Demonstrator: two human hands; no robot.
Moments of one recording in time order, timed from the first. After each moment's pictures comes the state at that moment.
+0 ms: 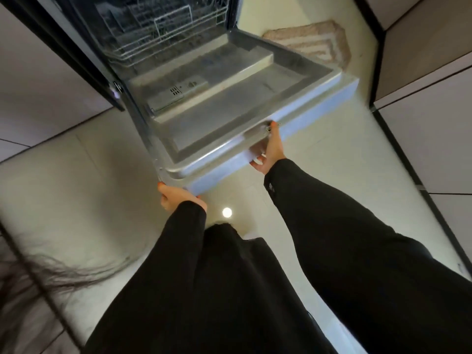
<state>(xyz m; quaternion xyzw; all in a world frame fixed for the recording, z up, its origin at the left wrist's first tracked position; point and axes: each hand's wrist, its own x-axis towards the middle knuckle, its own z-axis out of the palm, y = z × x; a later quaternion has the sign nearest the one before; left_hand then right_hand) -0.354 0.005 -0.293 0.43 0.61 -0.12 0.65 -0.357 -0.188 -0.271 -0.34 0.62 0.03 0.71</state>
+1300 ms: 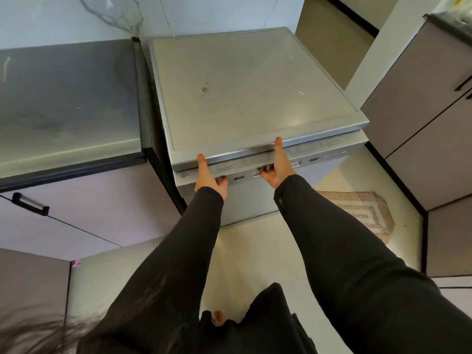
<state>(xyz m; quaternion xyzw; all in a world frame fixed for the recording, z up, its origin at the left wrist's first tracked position) 0.013 -0.008 -0.015 0.31 0.40 -0.13 0.85 0.020 -0.170 -0.023 -0.43 0.37 0.02 0.82</state>
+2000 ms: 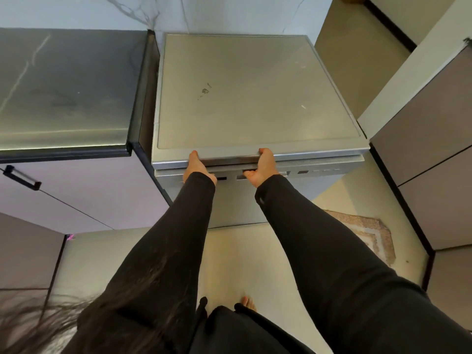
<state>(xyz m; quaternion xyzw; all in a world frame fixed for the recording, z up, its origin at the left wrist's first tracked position) 0.046 -0.058 0.004 0.32 0.49 -0.04 0.81 0.060 -0.187 -0.008 -0.40 0.39 0.12 0.83</state>
